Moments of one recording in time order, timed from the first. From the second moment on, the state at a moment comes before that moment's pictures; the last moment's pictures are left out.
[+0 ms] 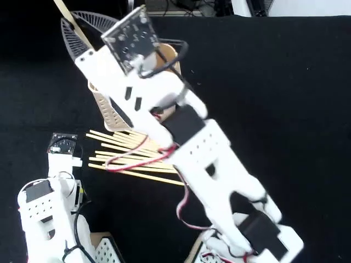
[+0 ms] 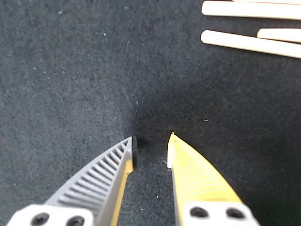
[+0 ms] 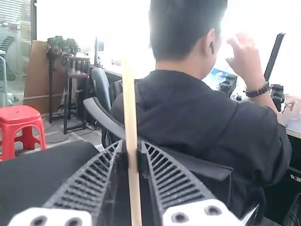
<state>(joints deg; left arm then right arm) -30.3 -60.0 82.3 61.9 -29.8 -41.8 -12.8 -4.0 20.1 8.8</state>
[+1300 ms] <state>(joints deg) -30.2 -60.0 82.3 61.9 -29.8 -35.1 -12.4 10.2 23.2 3.4</state>
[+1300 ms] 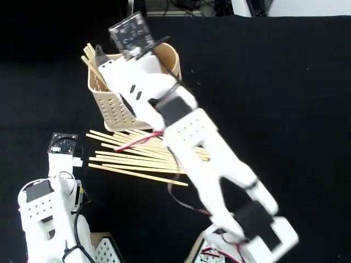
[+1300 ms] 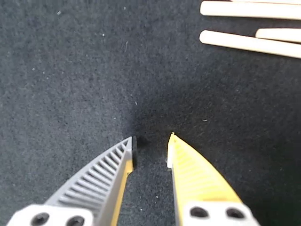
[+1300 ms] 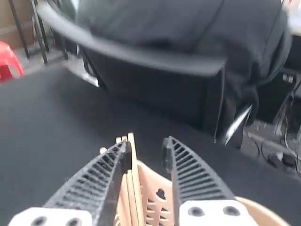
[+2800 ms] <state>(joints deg) -30.2 -60.0 82.3 61.9 -29.8 -36.7 -7.3 49.2 50.9 27.4</state>
